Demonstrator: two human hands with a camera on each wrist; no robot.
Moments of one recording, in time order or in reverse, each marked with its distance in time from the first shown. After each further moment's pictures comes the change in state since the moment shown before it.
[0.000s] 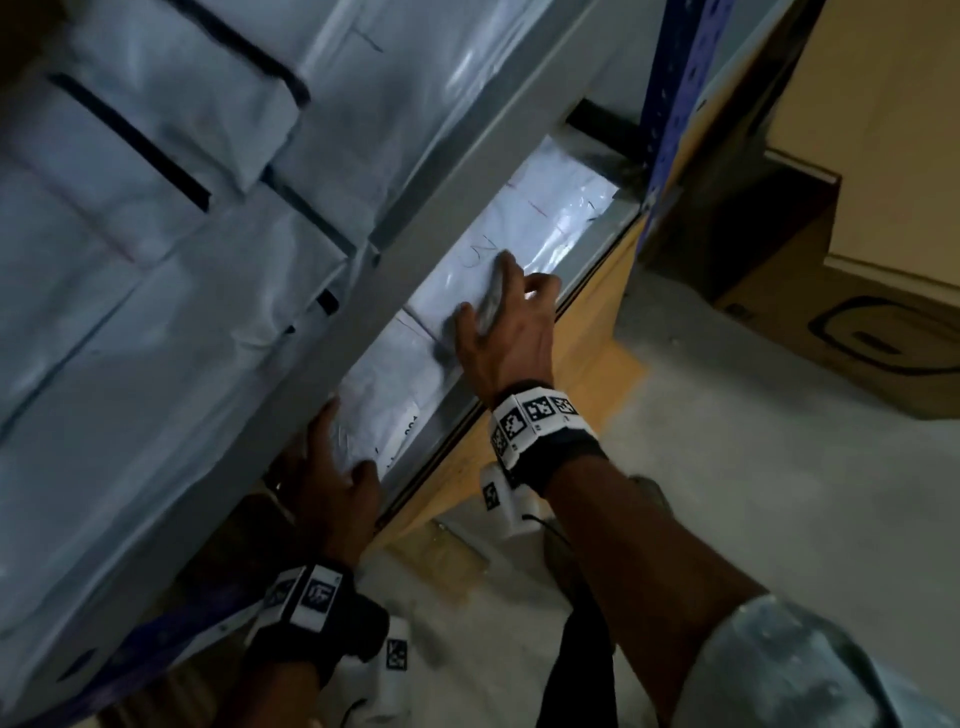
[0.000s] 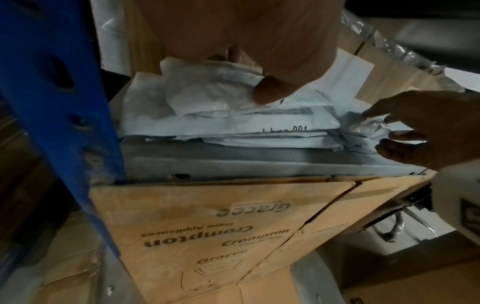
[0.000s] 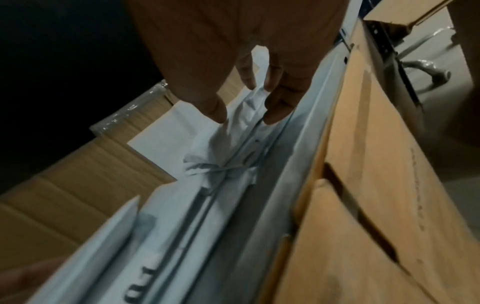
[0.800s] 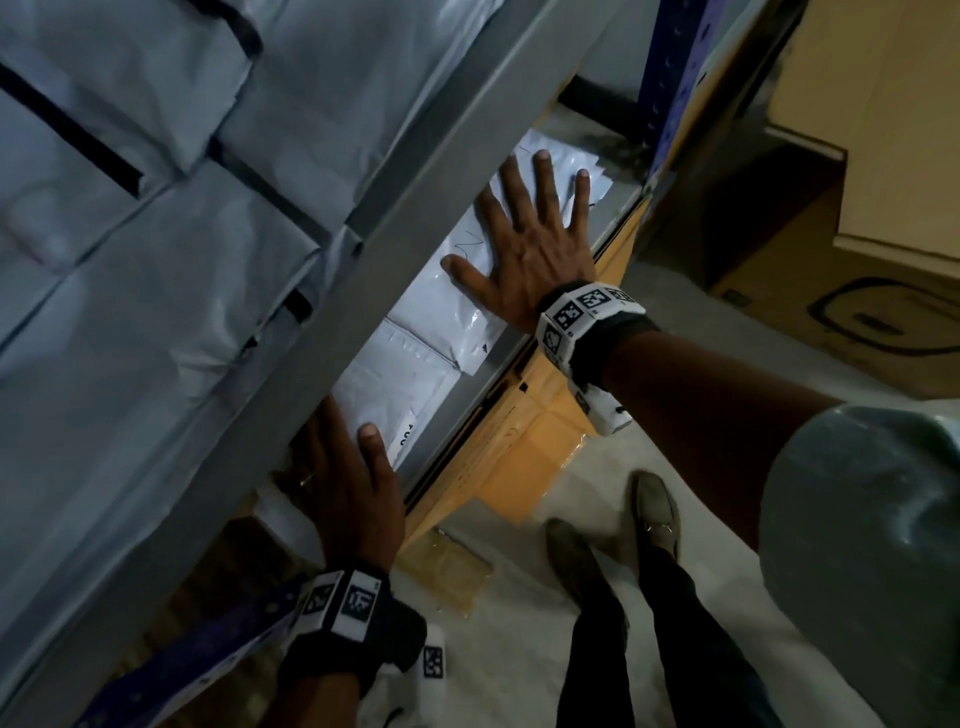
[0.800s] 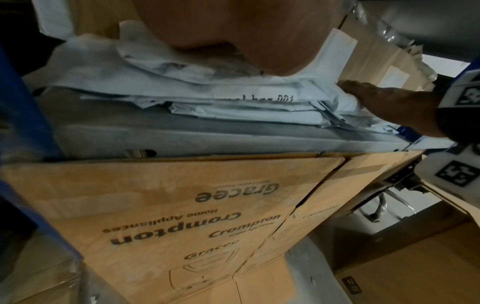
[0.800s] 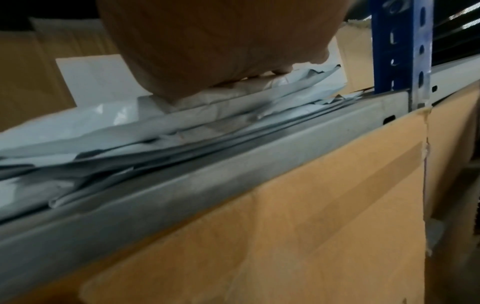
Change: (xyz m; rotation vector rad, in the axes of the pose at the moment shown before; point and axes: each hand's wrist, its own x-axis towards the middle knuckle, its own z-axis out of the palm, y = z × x) left_hand 0.008 0.007 0.043 0.139 0.079 0.076; right_hand 0.091 0.021 -0.016 -0.824 -0.150 -0.430
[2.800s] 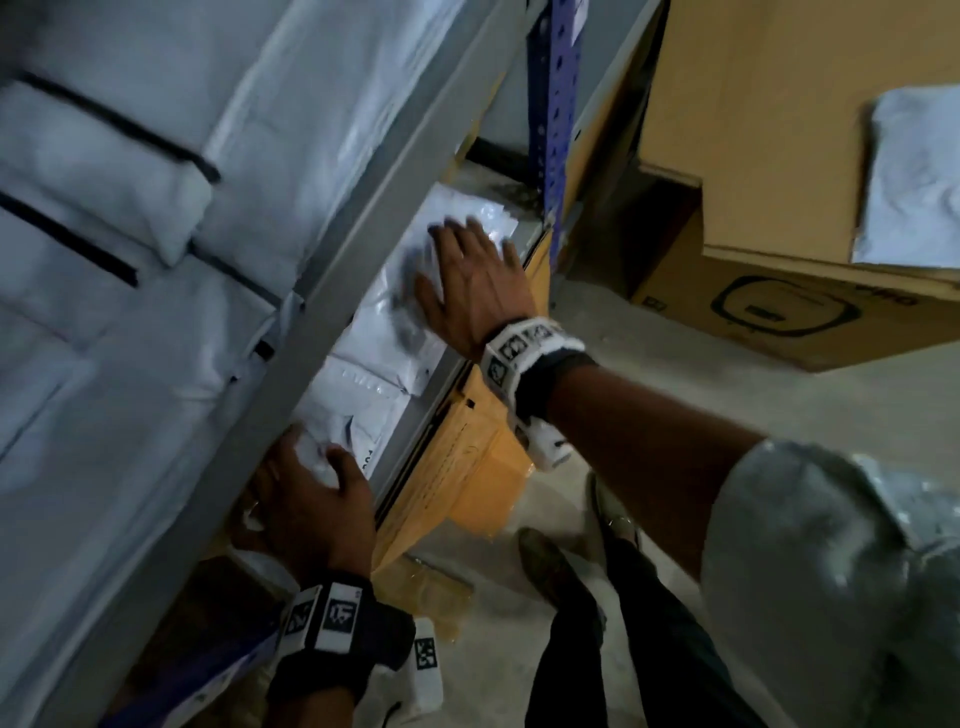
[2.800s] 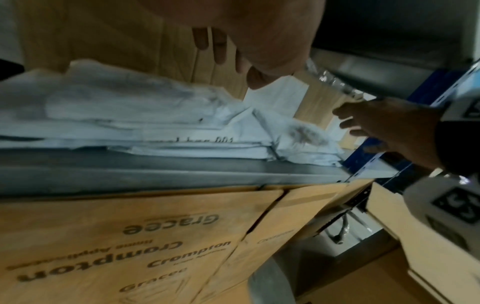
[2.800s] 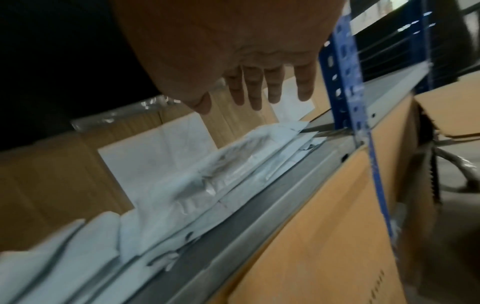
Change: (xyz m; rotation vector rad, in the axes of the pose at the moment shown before) left_hand -0.008 0.056 -0.045 0.023 0.097 -0.102; right_hand -0.038 -0.004 -0.055 0.246 -0.018 0.131
